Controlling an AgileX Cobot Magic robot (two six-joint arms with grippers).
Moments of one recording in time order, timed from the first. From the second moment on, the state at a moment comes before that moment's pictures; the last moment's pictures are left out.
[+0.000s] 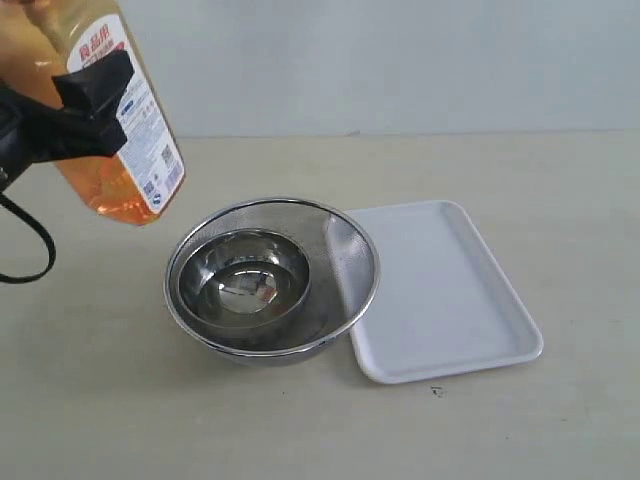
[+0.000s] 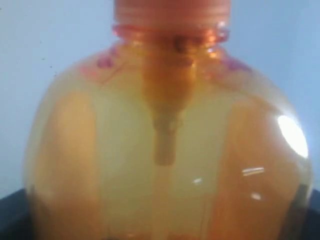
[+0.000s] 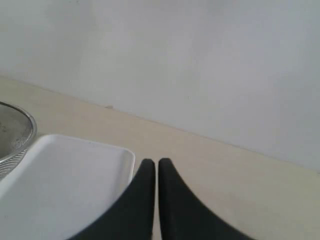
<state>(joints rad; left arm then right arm) -0.28 1.44 -0.48 0.06 -1.05 -0.04 0.22 0.10 0.00 0.23 0.00 -0.47</state>
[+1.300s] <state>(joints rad) -0.70 1.83 -1.14 0.45 -0.80 -0.36 0.22 0.10 0.00 0.23 0.00 -0.47</state>
